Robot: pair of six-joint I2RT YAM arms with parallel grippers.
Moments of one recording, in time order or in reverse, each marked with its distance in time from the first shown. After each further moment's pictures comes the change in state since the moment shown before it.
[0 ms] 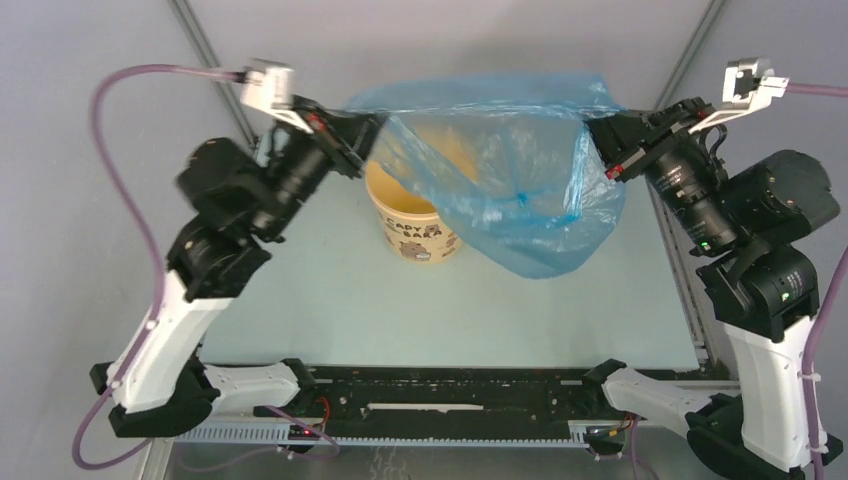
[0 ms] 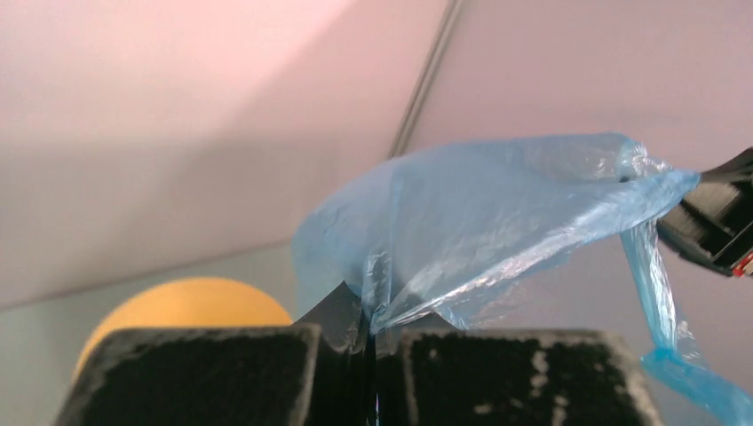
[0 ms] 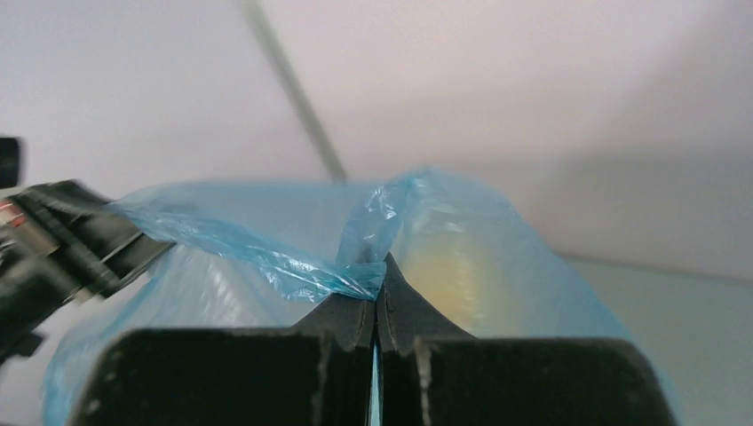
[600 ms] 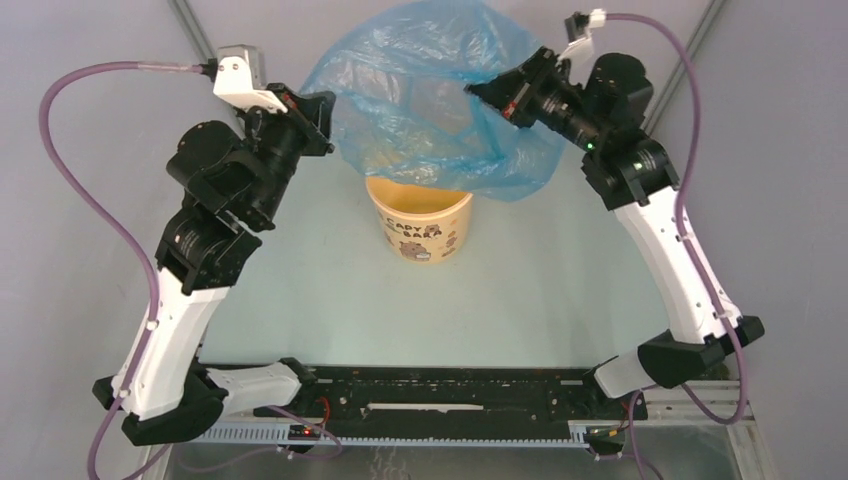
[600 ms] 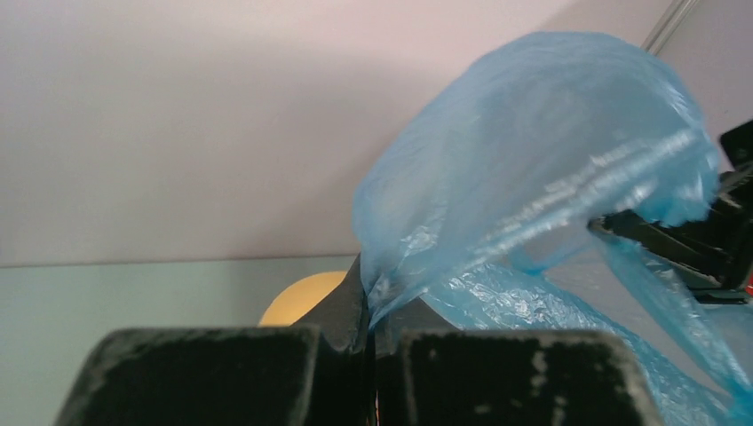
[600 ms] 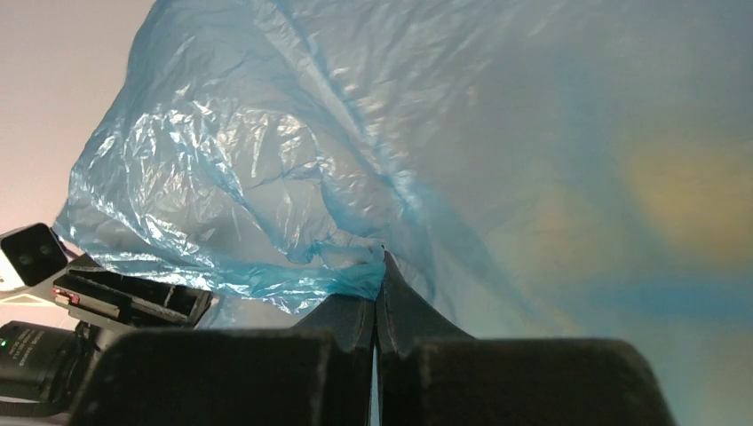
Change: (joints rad) left arm 0.198 0.006 0.098 -0.090 -0.206 0.086; right arm -0.015 0.432 0.117 0.185 -0.324 0.507
